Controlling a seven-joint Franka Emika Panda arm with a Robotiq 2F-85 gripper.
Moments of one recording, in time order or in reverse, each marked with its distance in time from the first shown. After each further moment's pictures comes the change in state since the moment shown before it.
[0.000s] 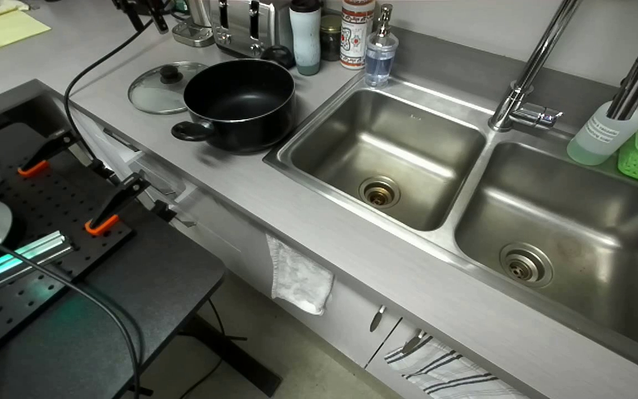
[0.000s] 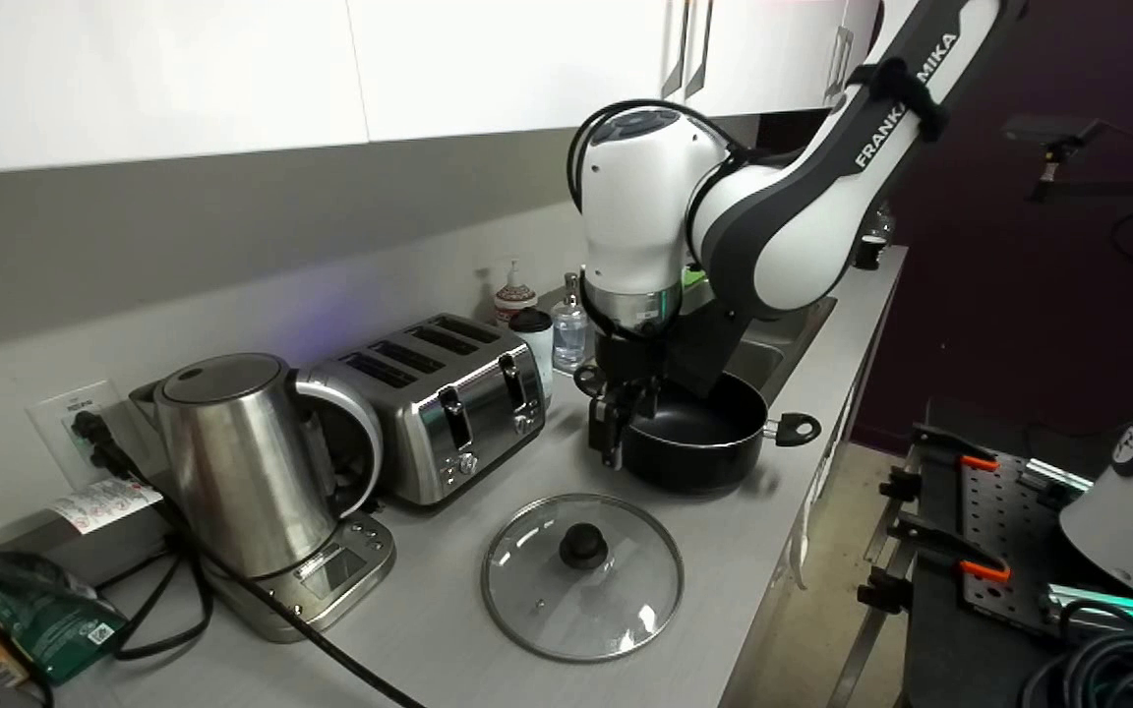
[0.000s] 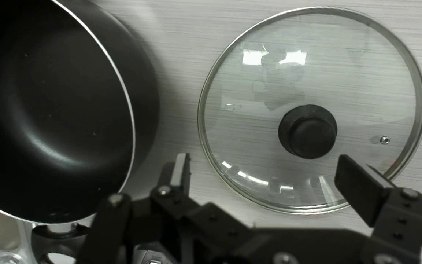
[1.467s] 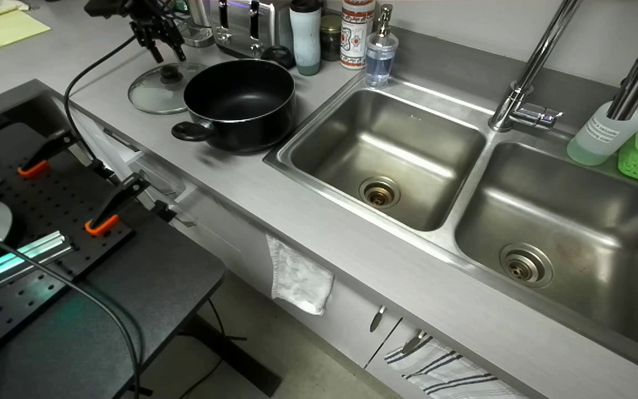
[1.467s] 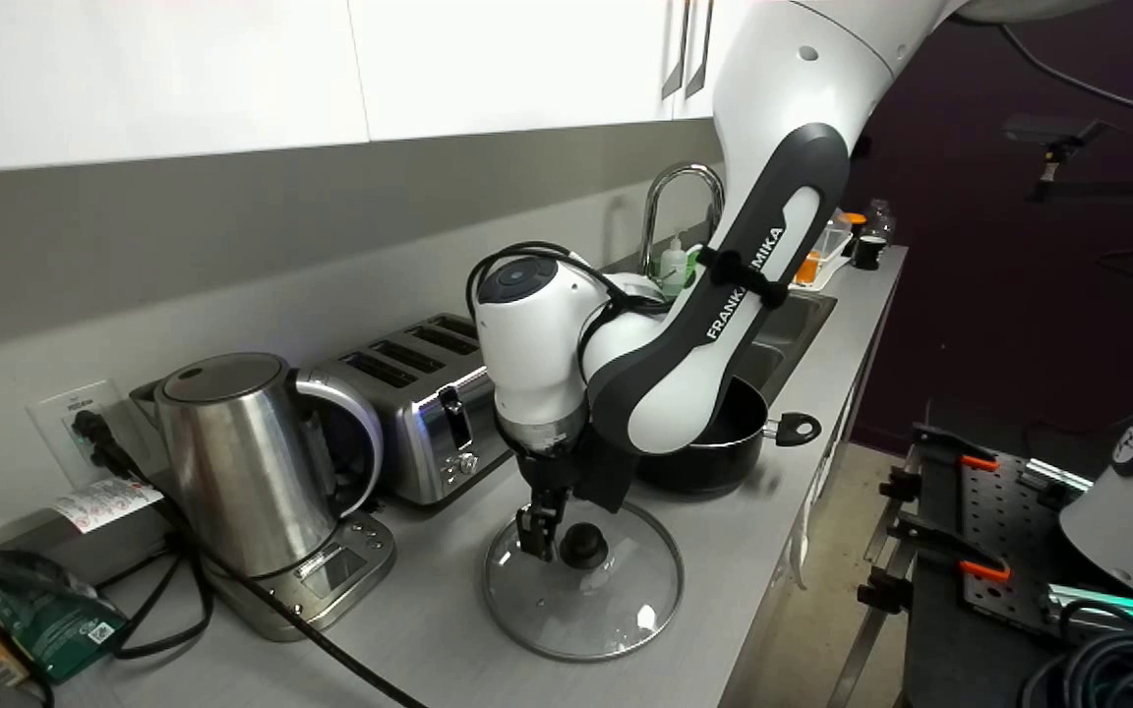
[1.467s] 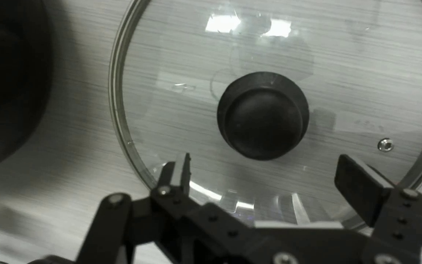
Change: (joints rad) arm 0.171 0.411 -0.096 0.380 0.013 -0.030 -0.033
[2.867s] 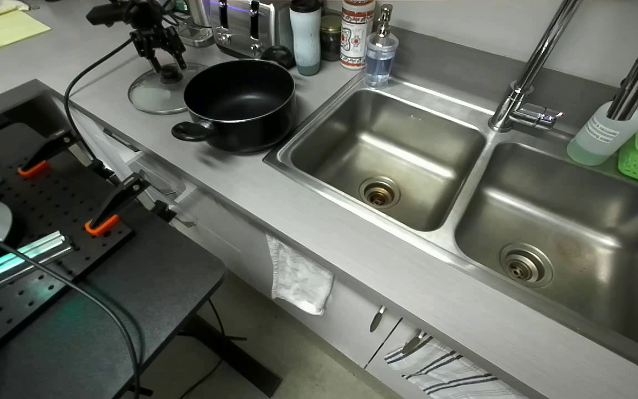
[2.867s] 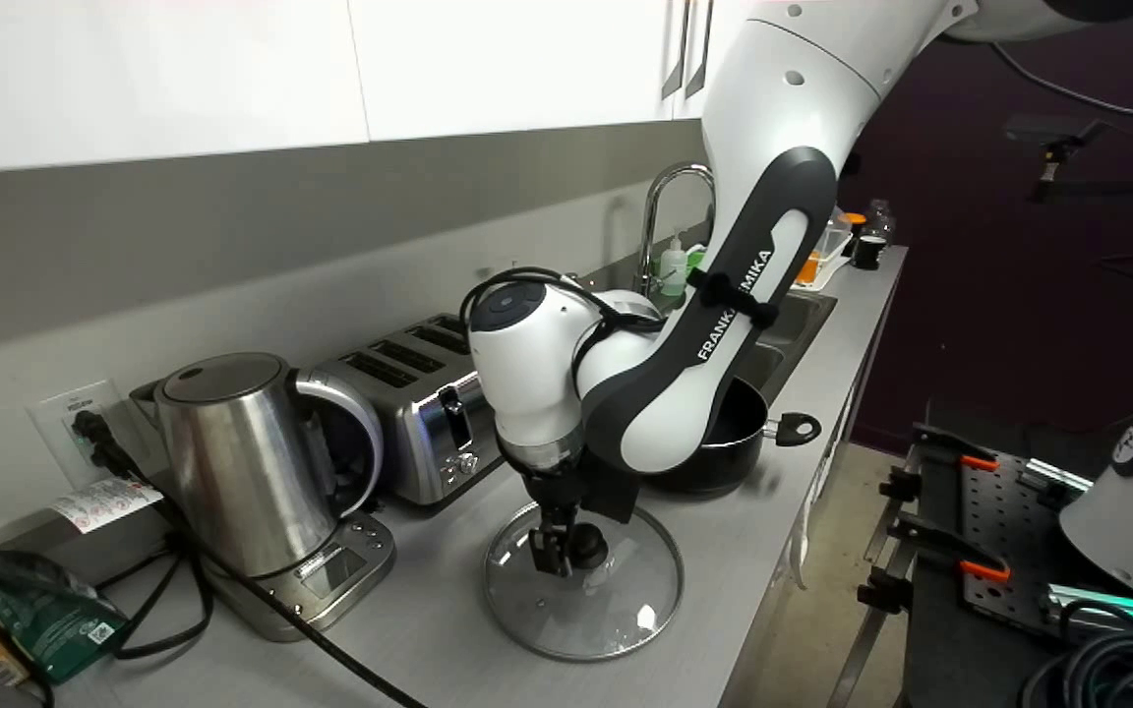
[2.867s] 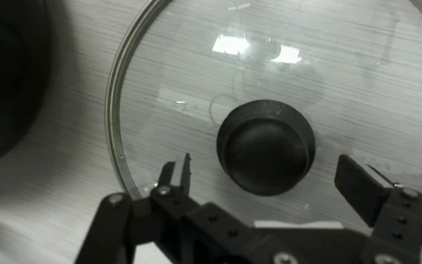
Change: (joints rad) arm 0.010 0.042 0.000 0.031 0.013 -0.058 -0.084
